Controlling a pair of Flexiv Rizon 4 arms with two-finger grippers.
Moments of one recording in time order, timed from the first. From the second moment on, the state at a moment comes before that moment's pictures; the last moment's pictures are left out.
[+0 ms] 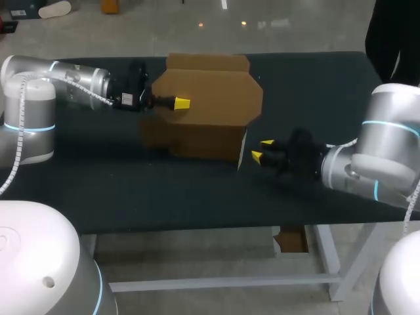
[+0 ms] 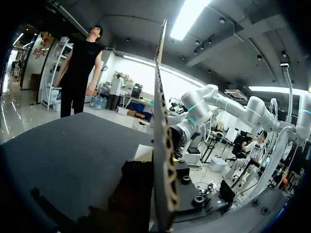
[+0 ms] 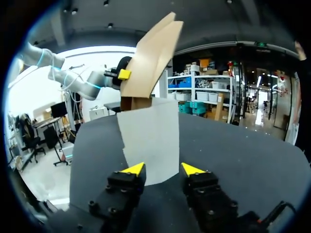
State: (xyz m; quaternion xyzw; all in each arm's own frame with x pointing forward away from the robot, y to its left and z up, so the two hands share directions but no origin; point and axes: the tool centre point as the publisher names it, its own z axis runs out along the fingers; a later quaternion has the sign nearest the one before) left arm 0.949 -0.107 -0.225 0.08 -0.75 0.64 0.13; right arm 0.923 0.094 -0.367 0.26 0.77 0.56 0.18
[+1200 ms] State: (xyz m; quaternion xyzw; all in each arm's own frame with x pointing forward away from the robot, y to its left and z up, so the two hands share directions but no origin) left arm 0.951 -0.106 -0.227 0.09 -0.75 0.65 0.13; right arm 0.931 0.110 -0.372 0.25 0.76 0.58 0.17
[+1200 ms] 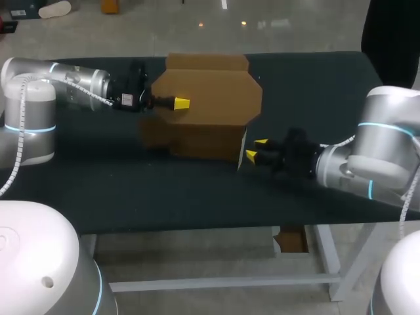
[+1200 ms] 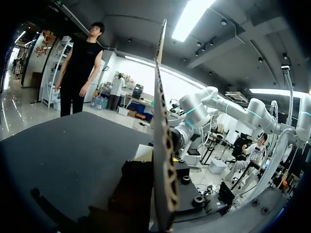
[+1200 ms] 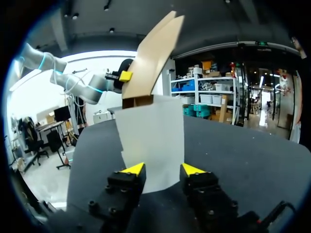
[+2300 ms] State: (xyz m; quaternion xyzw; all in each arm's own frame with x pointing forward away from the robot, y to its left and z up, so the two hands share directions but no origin) left arm 0.951 -0.106 -0.227 0.08 -0.75 0.65 0.13; right arm 0.939 0.133 -0.373 0.28 0.74 0.59 0.19
